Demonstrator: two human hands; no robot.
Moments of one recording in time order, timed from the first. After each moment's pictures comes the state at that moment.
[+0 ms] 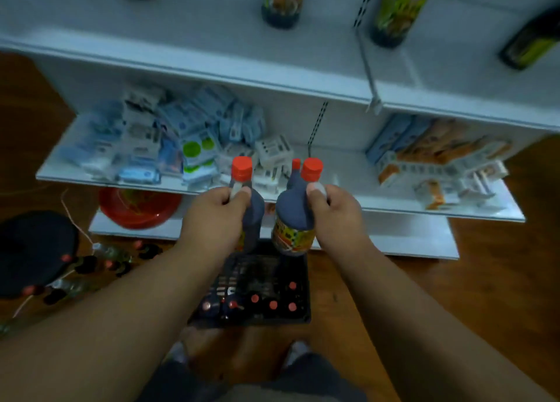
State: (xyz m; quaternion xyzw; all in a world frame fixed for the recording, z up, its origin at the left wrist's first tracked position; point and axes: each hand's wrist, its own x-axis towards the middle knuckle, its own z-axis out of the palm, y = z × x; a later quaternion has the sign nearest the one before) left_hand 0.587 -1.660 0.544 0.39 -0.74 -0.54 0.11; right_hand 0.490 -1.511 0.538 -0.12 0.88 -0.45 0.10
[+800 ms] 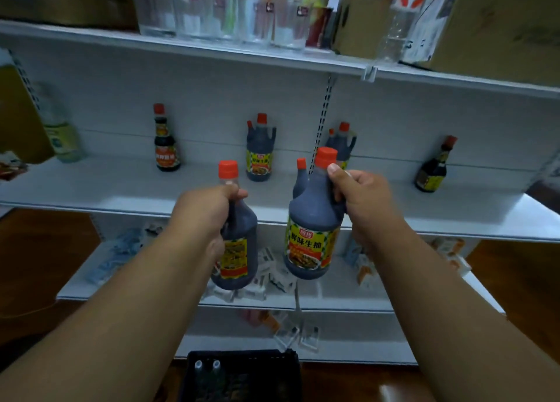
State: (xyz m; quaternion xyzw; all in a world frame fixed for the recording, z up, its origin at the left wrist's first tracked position) left_hand 0.548 -1.644 0.788 0.37 -0.54 -0.72 0.22; right_hand 0.434 -1.471 0.792 -0.22 0.71 -0.67 0.00
